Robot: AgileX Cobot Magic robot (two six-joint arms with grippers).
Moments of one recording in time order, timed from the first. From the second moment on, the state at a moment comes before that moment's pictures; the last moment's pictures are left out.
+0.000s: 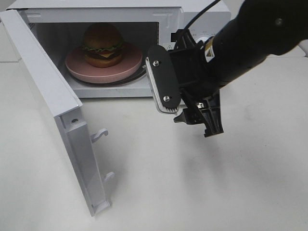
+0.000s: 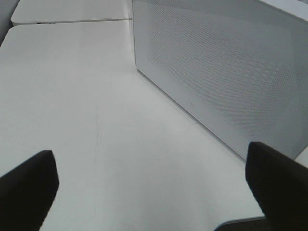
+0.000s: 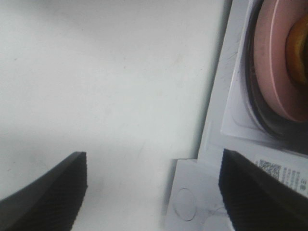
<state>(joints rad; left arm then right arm) 0.06 -0.01 -0.52 -0.17 1.08 0.14 0.67 1.58 -1.00 -0.04 0.40 -1.14</state>
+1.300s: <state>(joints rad) 0.06 -0.01 -0.52 -0.17 1.08 0.14 0.67 0.98 -0.77 -0.03 0.91 -0.12</state>
